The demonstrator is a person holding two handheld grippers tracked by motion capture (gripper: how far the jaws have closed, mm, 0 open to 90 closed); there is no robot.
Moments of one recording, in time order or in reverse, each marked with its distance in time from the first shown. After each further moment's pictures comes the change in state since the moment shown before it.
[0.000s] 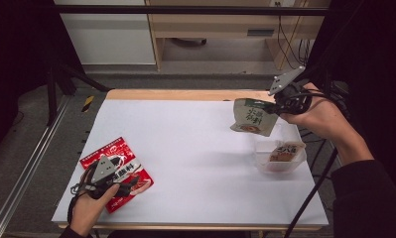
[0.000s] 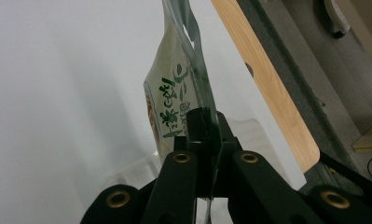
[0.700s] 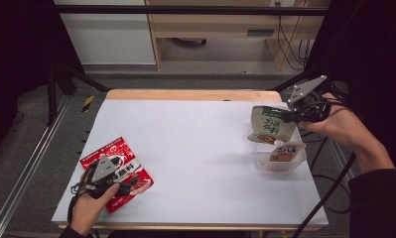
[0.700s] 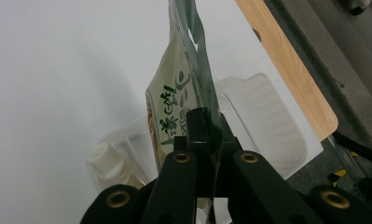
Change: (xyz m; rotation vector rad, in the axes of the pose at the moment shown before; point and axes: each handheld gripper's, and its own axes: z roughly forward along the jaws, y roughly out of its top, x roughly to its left) left arm 0.001 0.000 0.001 0.011 0.003 -0.001; right arm -0.014 -0.055 -0.002 0.019 0.044 0.062
